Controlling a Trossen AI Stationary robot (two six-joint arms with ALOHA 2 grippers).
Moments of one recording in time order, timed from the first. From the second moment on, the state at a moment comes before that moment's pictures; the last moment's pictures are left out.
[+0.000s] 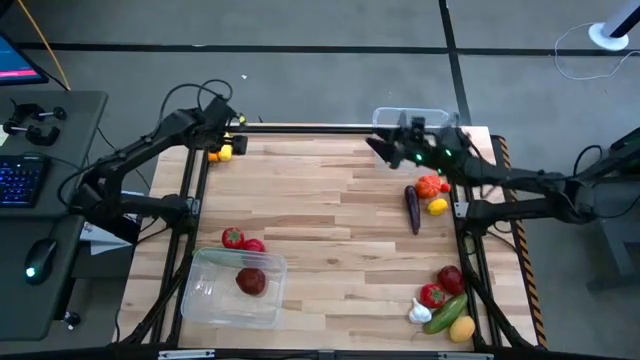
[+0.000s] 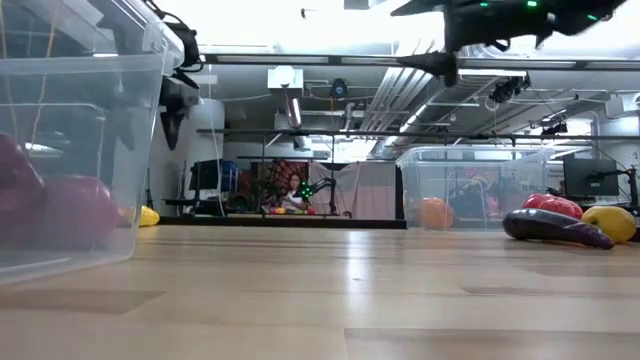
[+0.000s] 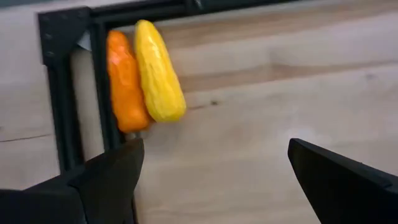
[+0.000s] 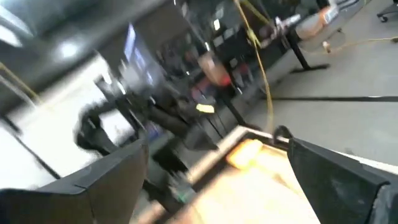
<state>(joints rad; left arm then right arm) 0.85 1.21 1.01 -1.03 -0.24 -0.52 -0.41 1.03 0.70 0.38 -0.03 0.58</state>
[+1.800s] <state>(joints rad) 0.90 1.58 0.78 -0.49 -0.48 -0.83 -0.50 1.26 1.28 -0.28 -0.11 0.46</state>
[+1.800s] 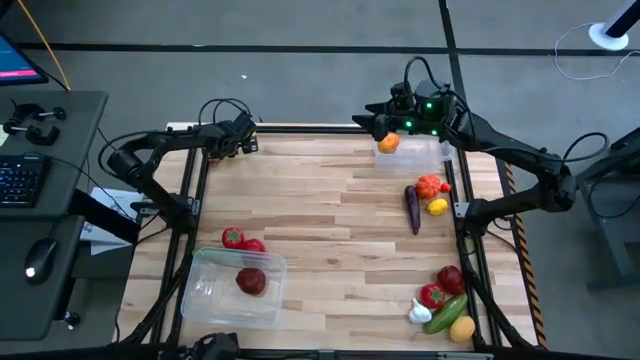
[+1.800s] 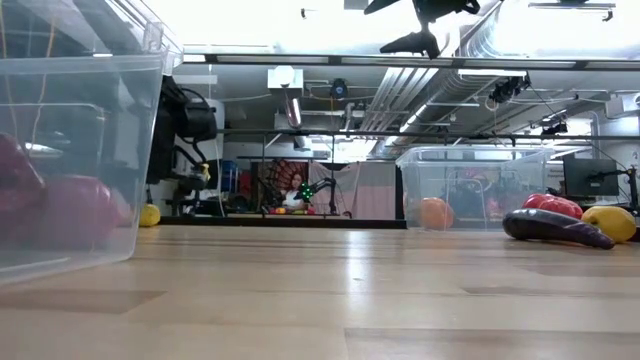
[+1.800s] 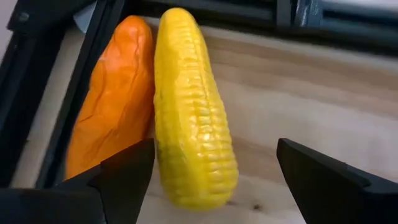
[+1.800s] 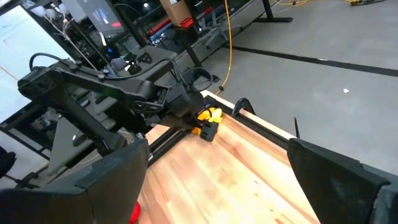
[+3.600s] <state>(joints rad) 0.11 1.44 1.03 -0.06 -0.23 -0.51 -0.50 0.97 1.28 -0.43 -0.21 0.38</state>
